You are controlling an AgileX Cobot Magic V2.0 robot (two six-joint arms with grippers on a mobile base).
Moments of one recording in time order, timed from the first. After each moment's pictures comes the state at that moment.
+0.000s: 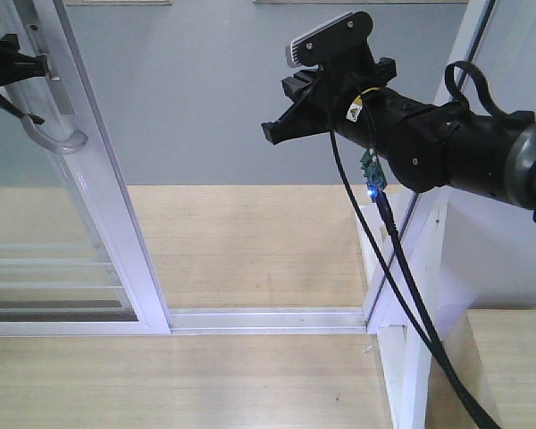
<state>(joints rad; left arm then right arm) 0.04 1.76 -1.14 -0.22 -0.35 0.31 0.49 1.73 -1.11 0.01 -0.21 -0.18</state>
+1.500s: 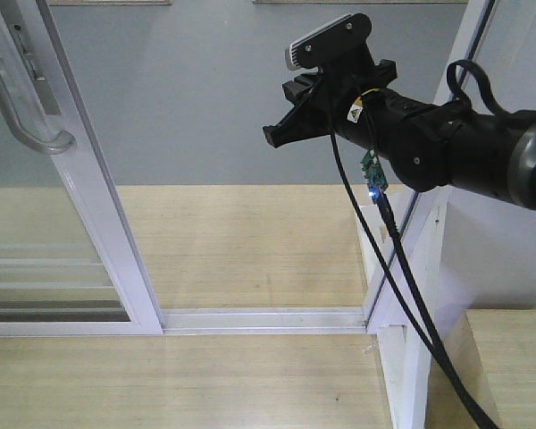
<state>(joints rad) 0.18 1.14 -0.98 -0.37 0.22 0.41 0.49 1.69 -1.11 0.01 -0.14 -0.18</state>
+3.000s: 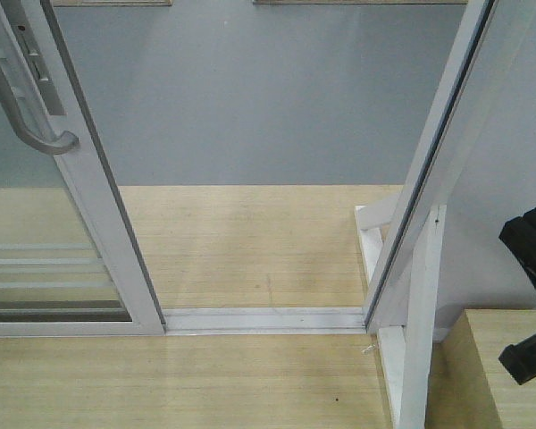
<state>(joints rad) 0.06 0.24 -0.35 -0.61 0.49 0.51 0.41 0.37 -0.26 0.06 0.06 -0.18</state>
